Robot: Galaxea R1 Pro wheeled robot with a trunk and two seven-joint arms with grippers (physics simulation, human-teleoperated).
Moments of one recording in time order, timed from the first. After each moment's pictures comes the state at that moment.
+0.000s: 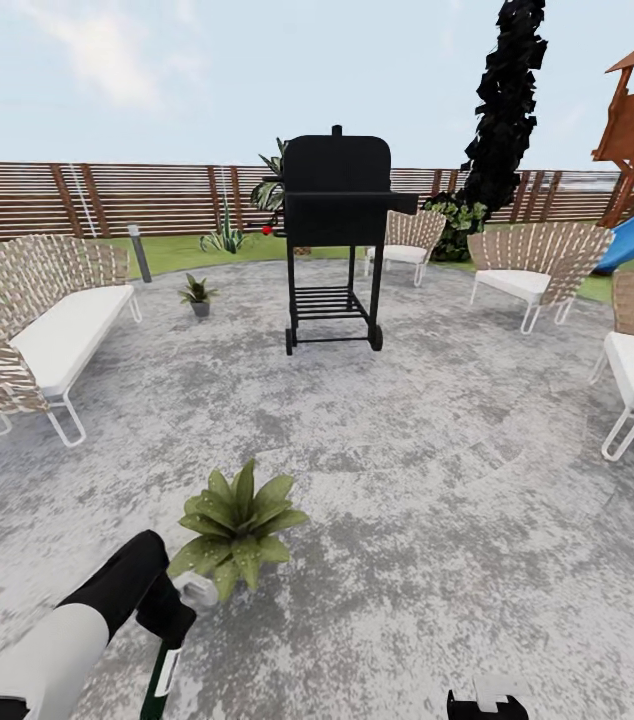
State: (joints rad) left arm -0.71 0.11 -0.06 -0.52 -0.80 0.91 -1.01; right arm -0.40 -0.03 0.13 -0.13 -0.05 -0.29 -0.26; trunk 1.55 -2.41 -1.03
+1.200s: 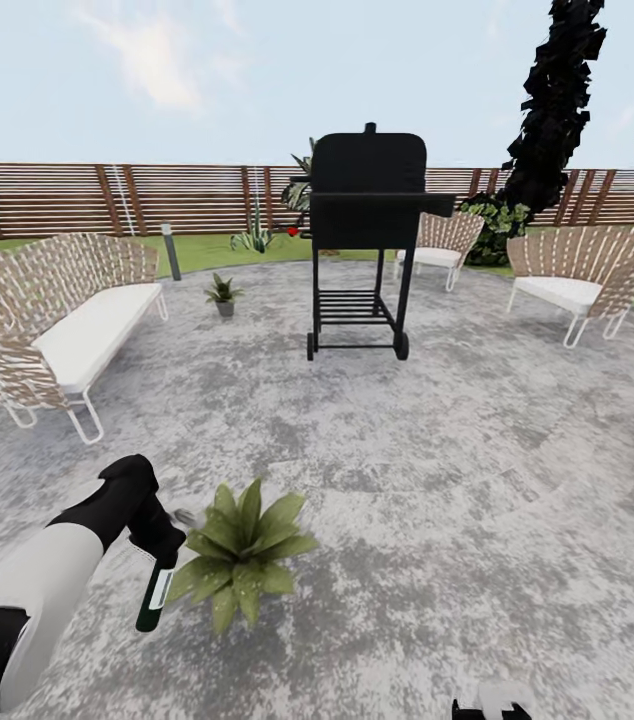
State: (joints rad) left arm -0.94 0.17 -0.07 -0.54 -1.04 0.95 -1.32; right arm -0.40 -0.03 0.13 -0.10 -0.05 -0.30 -0.26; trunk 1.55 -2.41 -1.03
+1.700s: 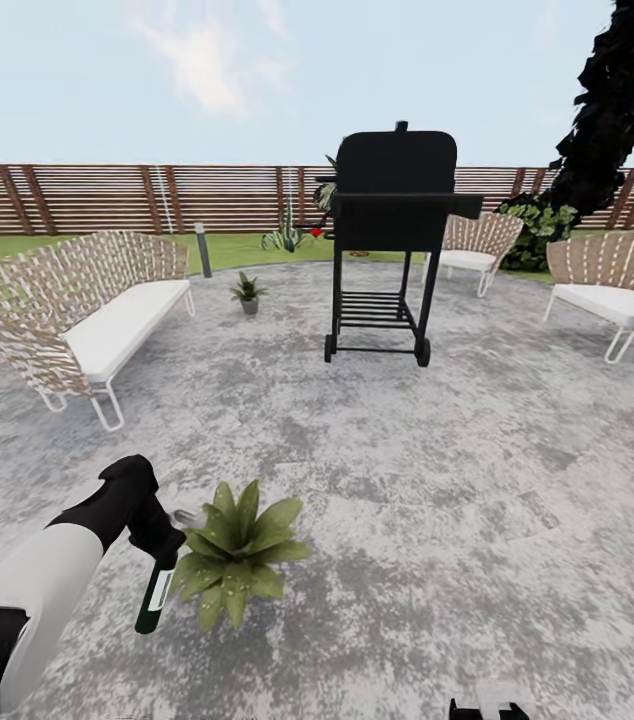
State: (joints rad) left arm -0.94 0.17 -0.08 -0.54 -1.04 0.96 -1.32; right arm -0.40 -0.03 0.13 -0.10 -0.05 -0.30 -0.27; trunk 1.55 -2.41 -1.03
